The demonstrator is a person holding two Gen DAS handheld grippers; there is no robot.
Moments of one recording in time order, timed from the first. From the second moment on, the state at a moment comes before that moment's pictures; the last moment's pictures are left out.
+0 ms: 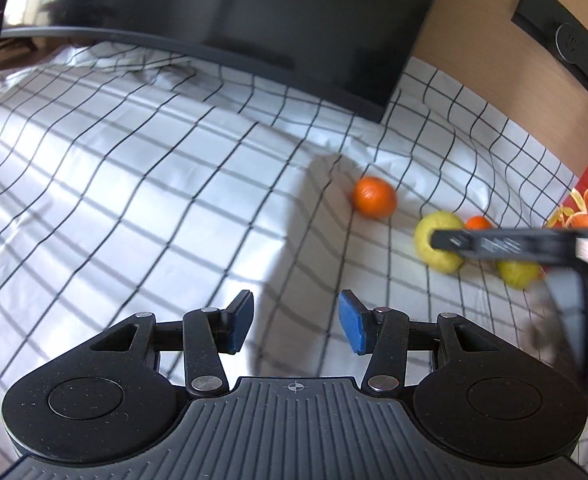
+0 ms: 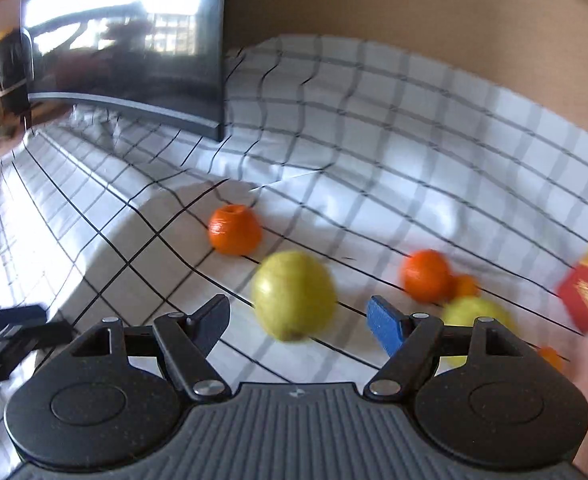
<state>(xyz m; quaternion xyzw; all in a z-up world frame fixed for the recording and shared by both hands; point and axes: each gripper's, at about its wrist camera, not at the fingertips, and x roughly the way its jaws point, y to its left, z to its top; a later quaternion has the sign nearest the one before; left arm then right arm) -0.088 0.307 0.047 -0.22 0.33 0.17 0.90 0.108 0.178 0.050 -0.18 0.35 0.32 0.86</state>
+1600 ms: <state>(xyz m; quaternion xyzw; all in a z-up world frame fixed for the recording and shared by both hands) 0.122 0.273 0.017 0.03 0.40 0.02 0.91 0.008 -0.035 0.017 -0.06 0.41 0.14 0.90</state>
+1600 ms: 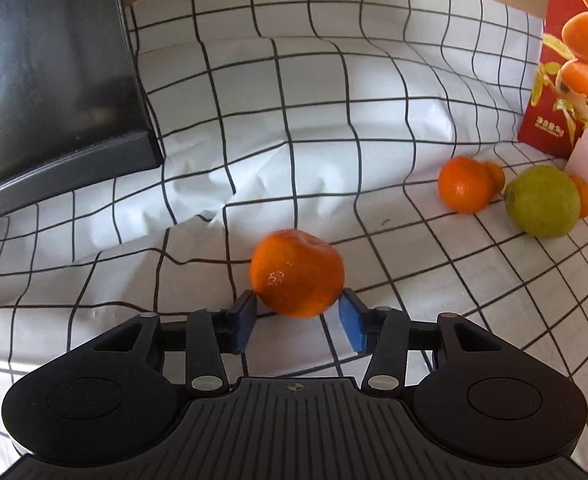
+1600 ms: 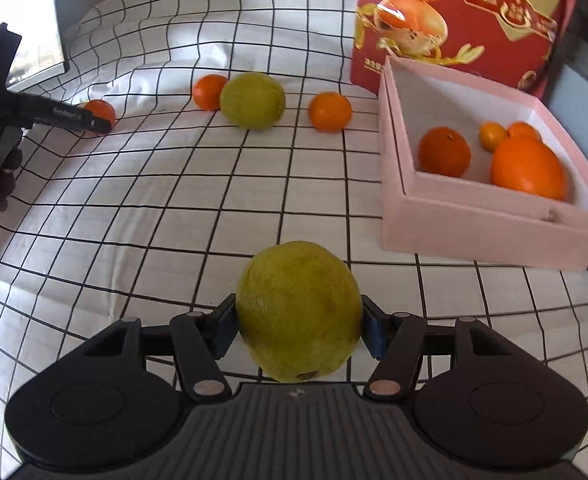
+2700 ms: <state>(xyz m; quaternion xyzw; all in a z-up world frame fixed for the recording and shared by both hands) 0.030 0.196 0.058 -0.03 0.35 0.03 0.94 -0.007 -0.047 -0.010 -0.08 0.33 0.18 0.92</state>
